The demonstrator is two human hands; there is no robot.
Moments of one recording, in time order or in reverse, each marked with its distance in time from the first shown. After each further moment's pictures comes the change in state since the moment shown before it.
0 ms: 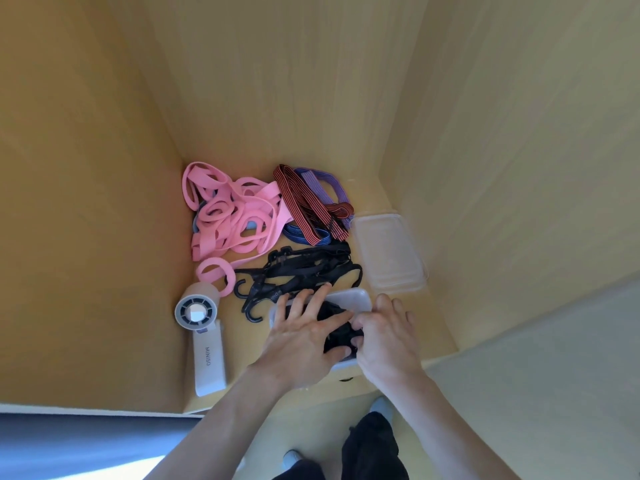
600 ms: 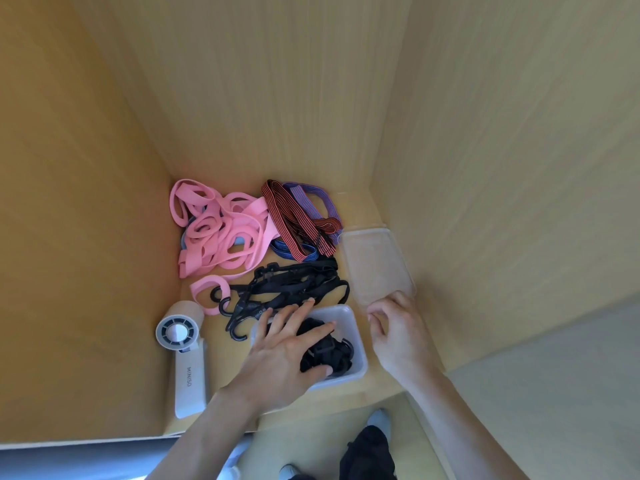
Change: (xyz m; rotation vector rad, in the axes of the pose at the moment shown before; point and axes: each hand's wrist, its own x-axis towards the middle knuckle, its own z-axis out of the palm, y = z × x) left_hand 0.001 -0.004 -0.003 -0.061 0.023 -0.024; right_hand 0.028 0.061 -0.015 0.377 0.201 -0.040
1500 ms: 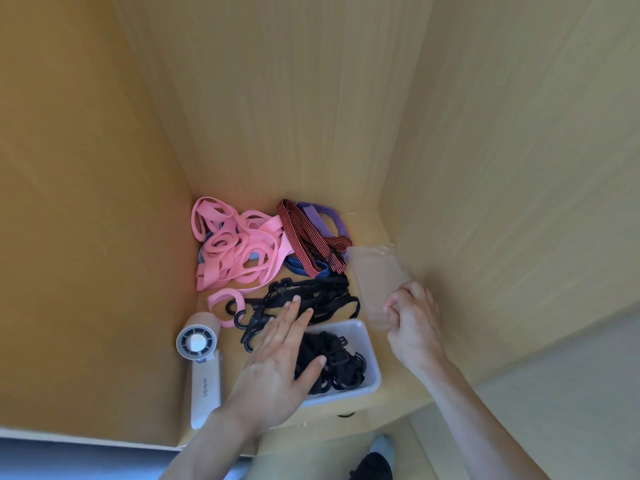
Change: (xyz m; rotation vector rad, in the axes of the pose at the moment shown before) left_hand -0.031 0.001 -0.032 -0.267 0.165 -0.065; right_hand 0.032 0.002 0.000 -0.160 0.148 -0.048
